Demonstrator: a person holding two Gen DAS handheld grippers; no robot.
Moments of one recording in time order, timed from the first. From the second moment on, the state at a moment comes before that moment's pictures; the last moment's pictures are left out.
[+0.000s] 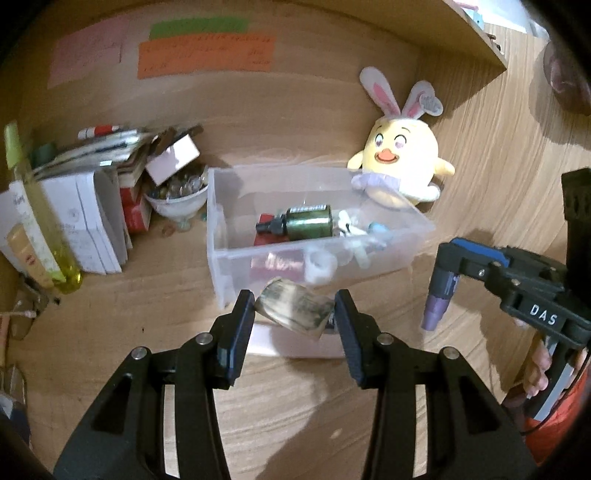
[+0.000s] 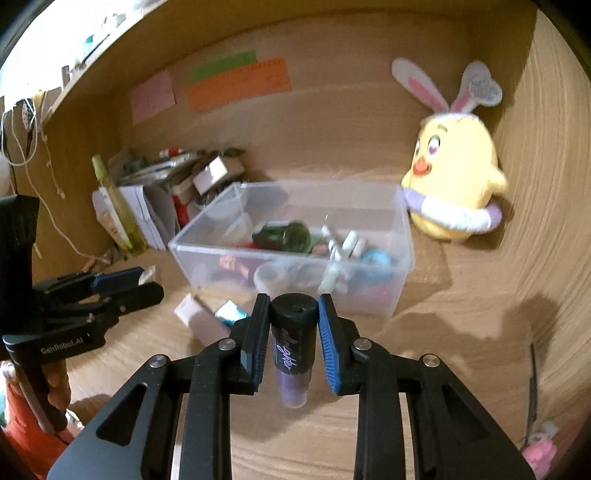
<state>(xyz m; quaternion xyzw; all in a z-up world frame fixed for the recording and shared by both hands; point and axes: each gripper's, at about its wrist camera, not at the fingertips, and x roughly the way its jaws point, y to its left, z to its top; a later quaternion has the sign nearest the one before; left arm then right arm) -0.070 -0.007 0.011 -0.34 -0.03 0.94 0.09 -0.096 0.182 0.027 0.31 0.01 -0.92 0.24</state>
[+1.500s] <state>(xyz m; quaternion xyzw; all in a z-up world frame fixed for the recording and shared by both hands) -0.186 -0.010 -0.005 -0.39 -0.05 0.92 0.07 -0.202 0.144 0.024 0.30 0.10 -0.93 0.20</state>
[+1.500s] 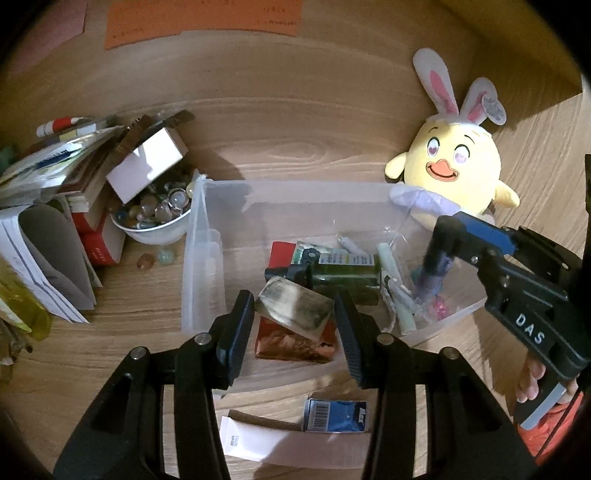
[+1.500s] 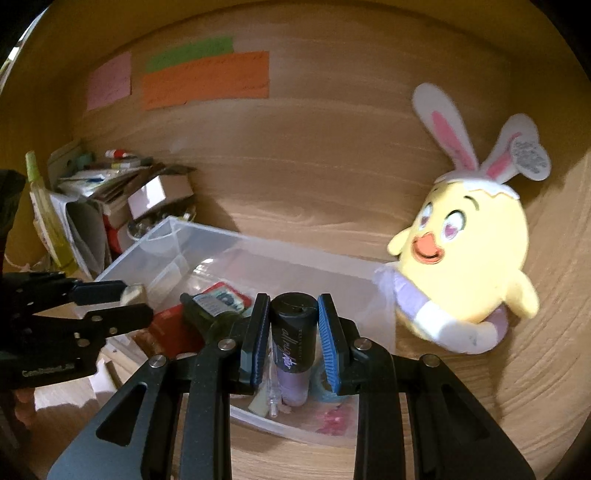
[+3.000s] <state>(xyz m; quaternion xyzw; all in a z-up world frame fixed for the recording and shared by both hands) -0.084 -0.054 -0.029 -0.40 -0.07 0.91 0.03 -0.120 0.120 -0.042 0.41 0.11 -0.84 0.33</state>
